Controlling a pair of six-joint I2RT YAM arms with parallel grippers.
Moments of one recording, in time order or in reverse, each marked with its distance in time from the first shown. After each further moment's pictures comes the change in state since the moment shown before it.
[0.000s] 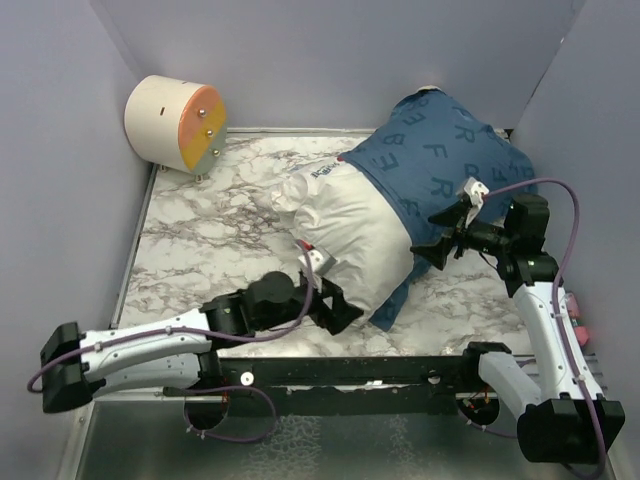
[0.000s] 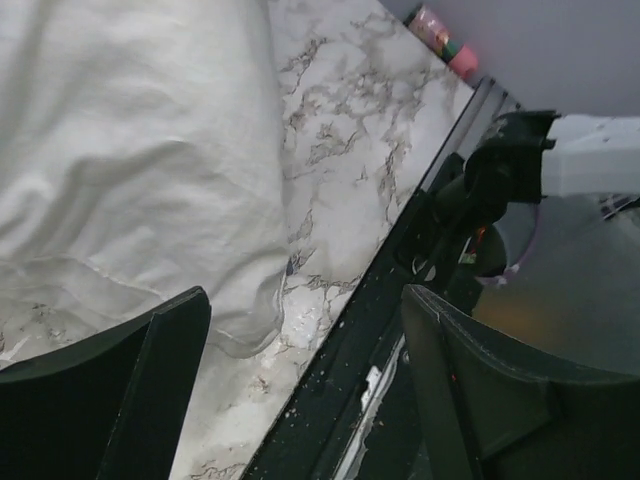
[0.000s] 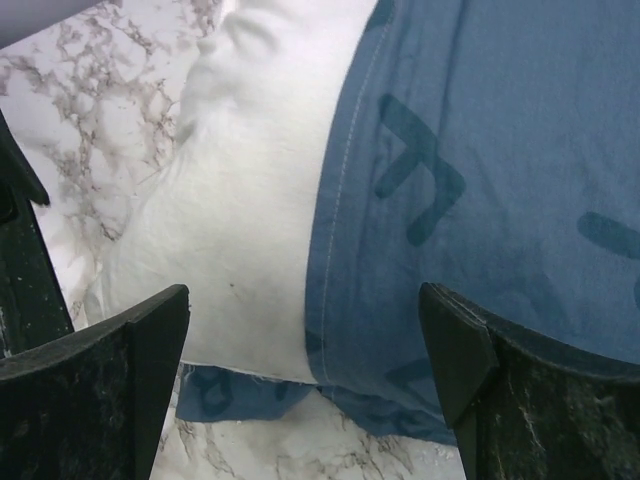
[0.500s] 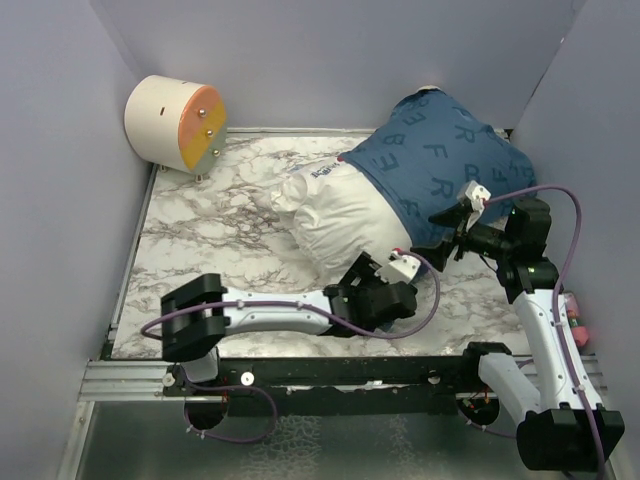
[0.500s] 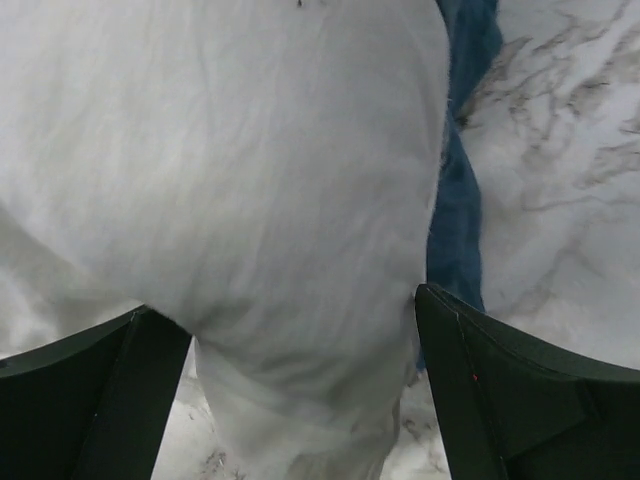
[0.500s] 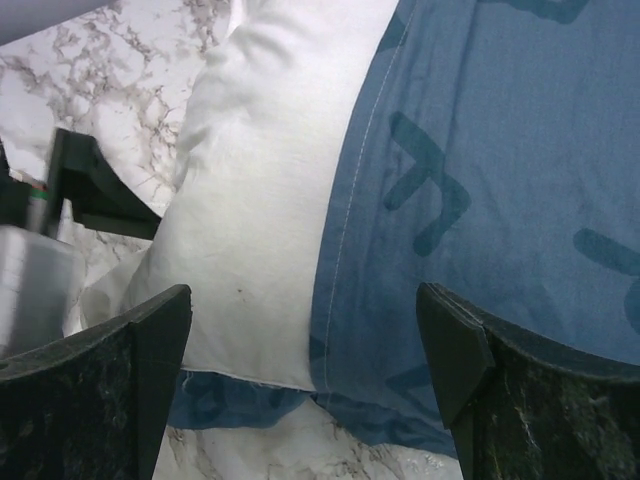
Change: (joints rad) left arm -0.291 0.784 0.556 -0.319 -0.743 0.150; right arm 0.000 -0.056 -0.032 0.055 -0.023 0.007
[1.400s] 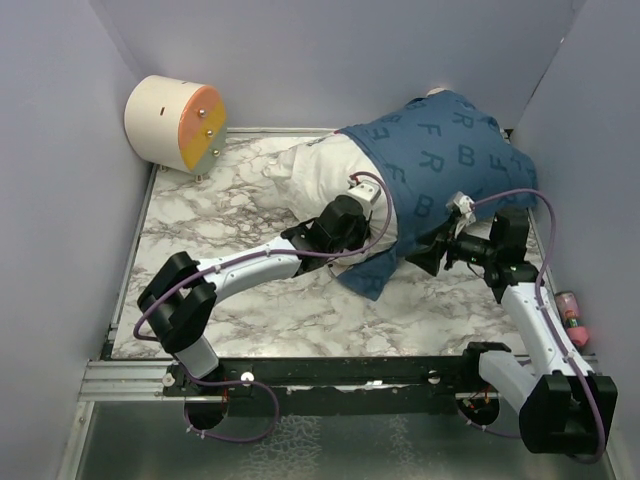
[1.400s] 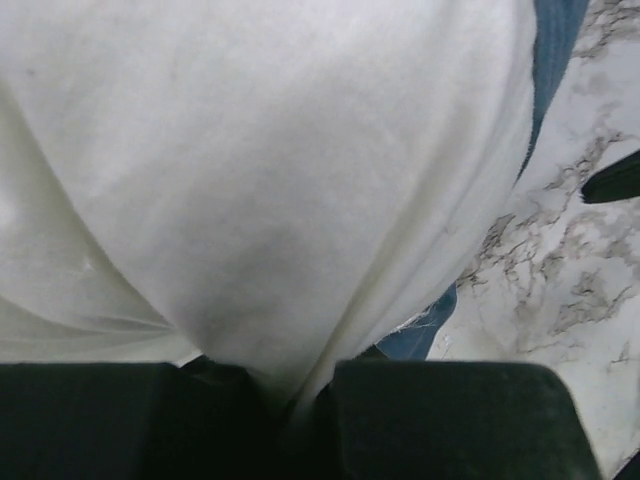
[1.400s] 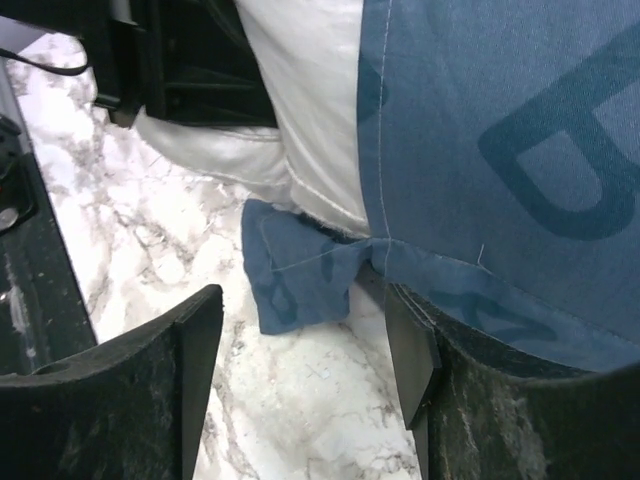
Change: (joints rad) left arm 0.462 0.018 0.017 0.258 0.549 0.064; right arm 0.002 0.095 -0.171 0.138 -0.023 0.099
